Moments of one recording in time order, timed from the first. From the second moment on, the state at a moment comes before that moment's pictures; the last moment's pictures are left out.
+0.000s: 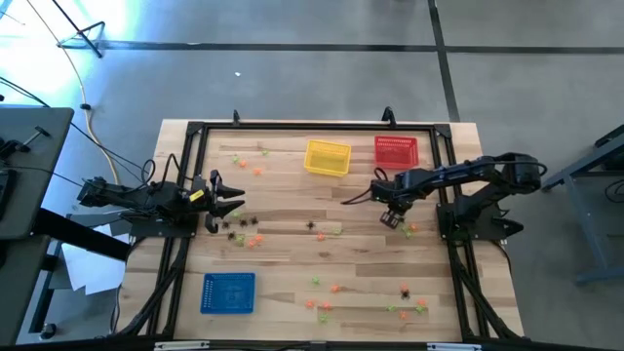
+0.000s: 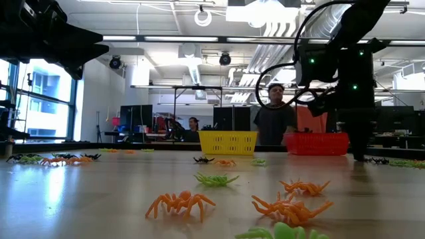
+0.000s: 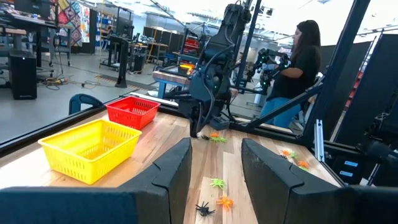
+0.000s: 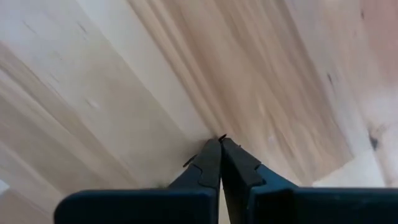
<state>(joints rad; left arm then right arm) -0.19 0.00 0.02 0.07 -0.32 -0.17 -0.15 1.49 0.67 -0.81 0.10 0.45</state>
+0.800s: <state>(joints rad) -0.19 0.00 0.02 0.07 -0.32 -0.17 -0.15 1.42 0.71 -0.90 0.10 0.46</state>
